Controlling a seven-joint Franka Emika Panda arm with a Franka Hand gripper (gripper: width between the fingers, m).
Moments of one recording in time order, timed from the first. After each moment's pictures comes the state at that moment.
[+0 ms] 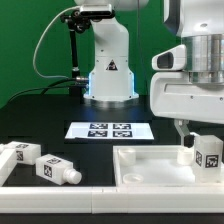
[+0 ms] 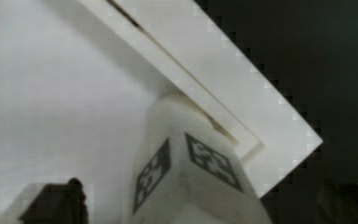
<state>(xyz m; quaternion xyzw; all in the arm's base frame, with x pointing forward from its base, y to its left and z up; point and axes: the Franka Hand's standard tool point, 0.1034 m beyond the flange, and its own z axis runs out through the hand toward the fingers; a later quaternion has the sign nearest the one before) 0.634 0.116 0.074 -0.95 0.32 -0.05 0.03</state>
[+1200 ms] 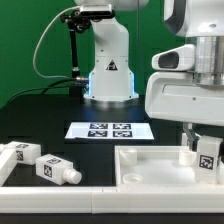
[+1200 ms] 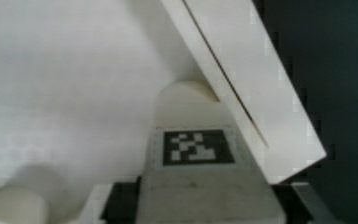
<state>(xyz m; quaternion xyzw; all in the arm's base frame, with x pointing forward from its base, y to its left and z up) 0.640 0.113 0.072 -0.93 0.36 -0.05 0.02</state>
